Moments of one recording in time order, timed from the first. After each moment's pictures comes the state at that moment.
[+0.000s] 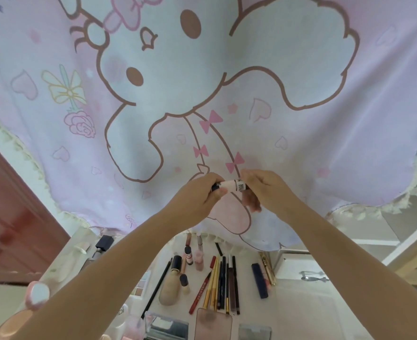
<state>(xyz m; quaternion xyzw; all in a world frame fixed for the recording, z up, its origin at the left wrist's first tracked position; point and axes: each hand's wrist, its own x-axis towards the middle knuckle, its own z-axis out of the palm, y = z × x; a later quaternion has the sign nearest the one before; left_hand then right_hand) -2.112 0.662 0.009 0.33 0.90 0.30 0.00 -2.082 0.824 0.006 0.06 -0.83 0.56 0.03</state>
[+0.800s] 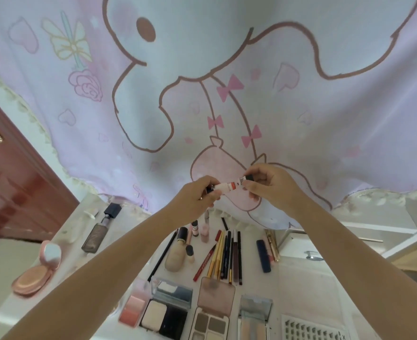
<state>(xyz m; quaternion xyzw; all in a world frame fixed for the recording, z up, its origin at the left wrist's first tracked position) -2.114 0.636 -0.055 0.23 0.88 0.39 0.10 -2.087 0.822 -0.041 0.04 -0.81 0.59 0.00</state>
